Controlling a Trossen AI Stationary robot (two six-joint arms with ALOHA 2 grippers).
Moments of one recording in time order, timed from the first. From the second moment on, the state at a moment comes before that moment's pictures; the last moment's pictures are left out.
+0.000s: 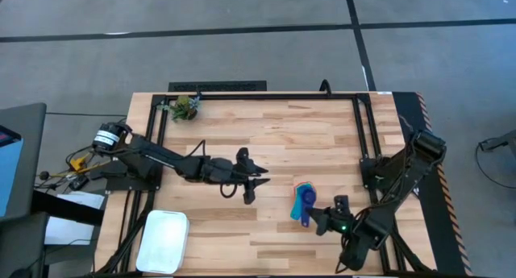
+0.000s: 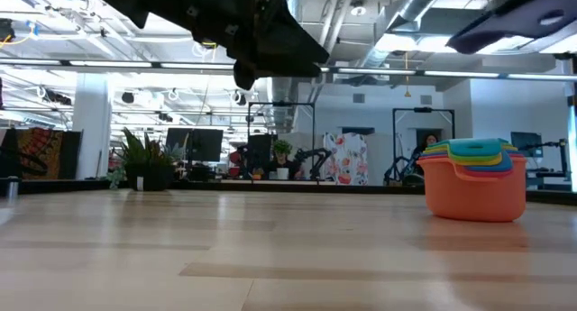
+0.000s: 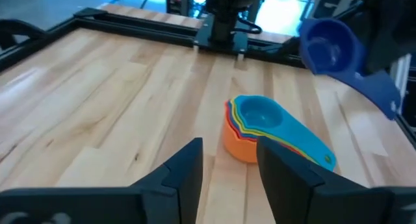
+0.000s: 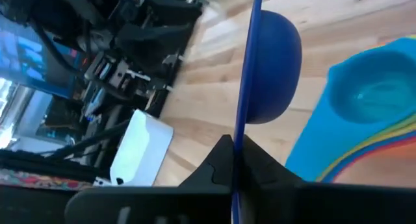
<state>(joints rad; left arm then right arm) -0.20 1.62 0.84 0.55 -0.34 -0.21 0.95 1.61 0.98 -0.51 1.20 2.16</state>
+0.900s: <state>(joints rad) -0.14 1.62 0.84 0.50 -0.27 -0.09 0.84 1.69 0.98 -0.49 1.03 2.24</state>
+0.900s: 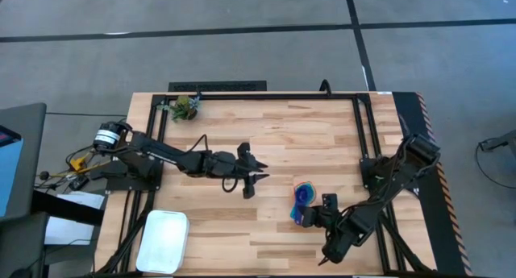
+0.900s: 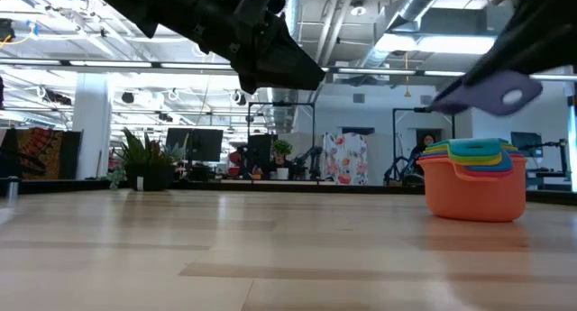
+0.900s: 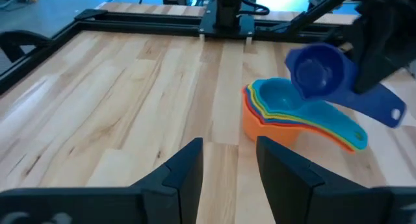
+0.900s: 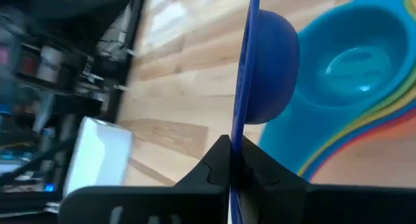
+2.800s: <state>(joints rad) -0.08 1.62 0.84 0.39 -0.25 -0.09 0.79 1.65 0.98 -0.58 0.83 2.22</state>
